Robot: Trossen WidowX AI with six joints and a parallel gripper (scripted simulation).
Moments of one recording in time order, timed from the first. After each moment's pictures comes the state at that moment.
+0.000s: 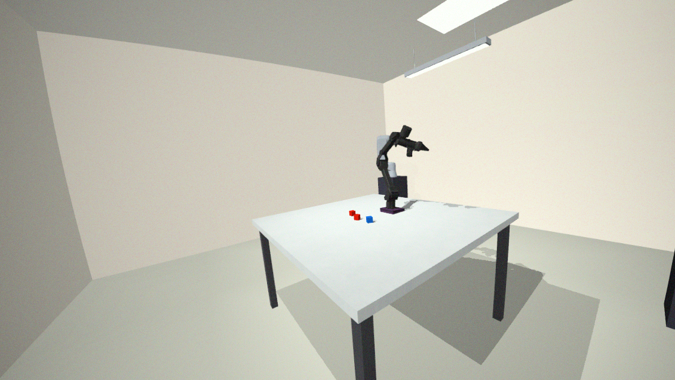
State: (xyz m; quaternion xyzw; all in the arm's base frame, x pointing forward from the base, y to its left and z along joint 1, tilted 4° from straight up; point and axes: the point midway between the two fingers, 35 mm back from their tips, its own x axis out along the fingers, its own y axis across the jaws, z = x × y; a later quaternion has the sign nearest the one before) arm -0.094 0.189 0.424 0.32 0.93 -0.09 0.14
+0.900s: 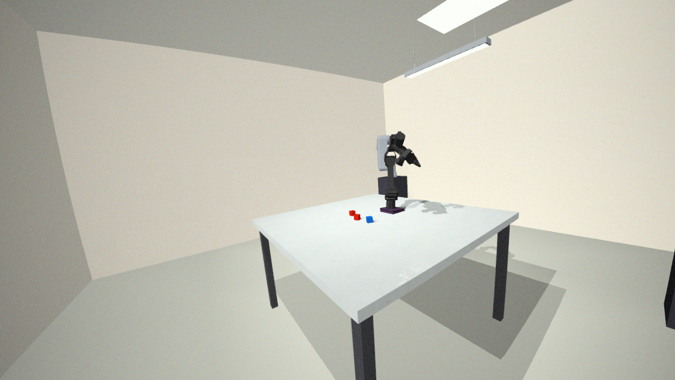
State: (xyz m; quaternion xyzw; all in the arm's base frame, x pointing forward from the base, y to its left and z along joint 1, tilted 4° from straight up) arm 0.079 0.265 0.335 0.51 0.78 -0.09 0.35
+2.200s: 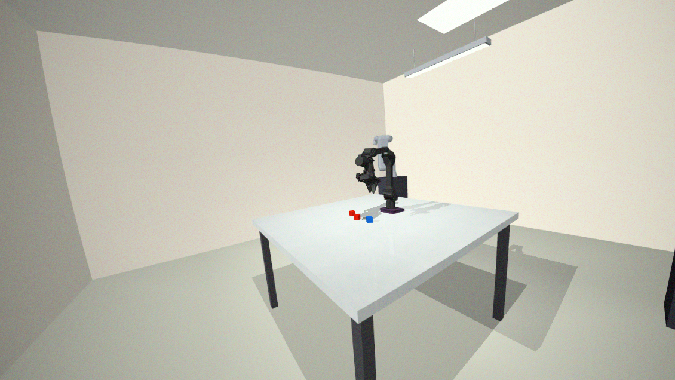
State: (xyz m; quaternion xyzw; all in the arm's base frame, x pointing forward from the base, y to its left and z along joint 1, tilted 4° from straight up) arm 0.296 0.116 0.189 0.47 0.61 -0.26 0.58
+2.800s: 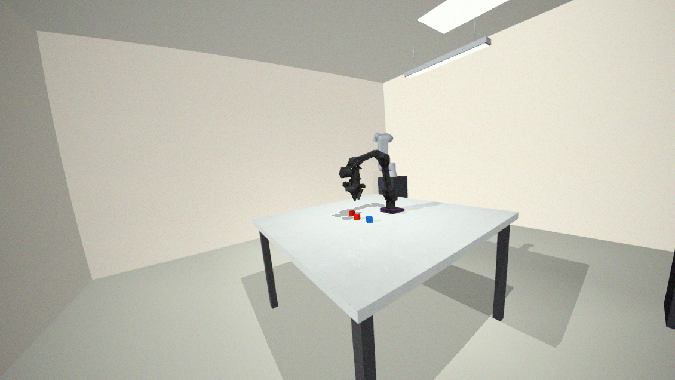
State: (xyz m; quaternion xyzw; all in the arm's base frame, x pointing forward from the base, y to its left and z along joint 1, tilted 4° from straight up) arm 0.317 -0.008 0.129 0.37 0.62 -0.36 0.60
